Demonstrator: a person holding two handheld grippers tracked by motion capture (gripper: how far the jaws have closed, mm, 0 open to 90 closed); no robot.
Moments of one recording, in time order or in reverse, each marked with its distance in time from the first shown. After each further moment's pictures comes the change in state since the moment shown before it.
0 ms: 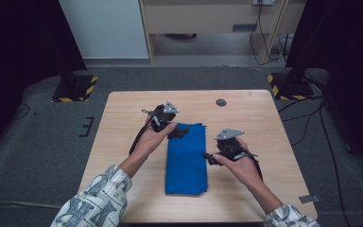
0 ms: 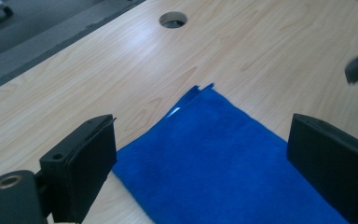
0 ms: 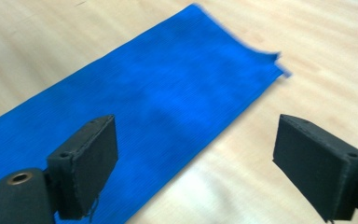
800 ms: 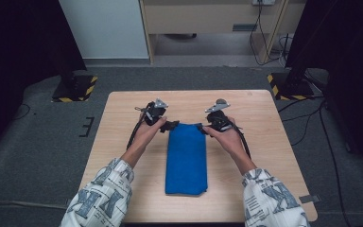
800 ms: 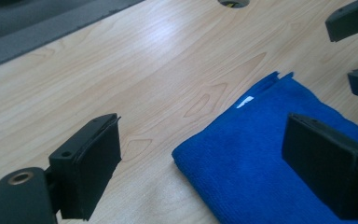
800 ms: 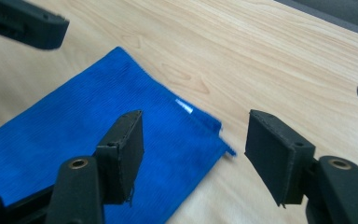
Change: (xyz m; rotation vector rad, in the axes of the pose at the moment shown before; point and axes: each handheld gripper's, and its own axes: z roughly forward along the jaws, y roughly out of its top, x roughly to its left) left arm 0.059 -0.029 0.040 0.007 0.047 -0.105; right arm -0.056 0.052 0.079 0.028 -0.058 0.039
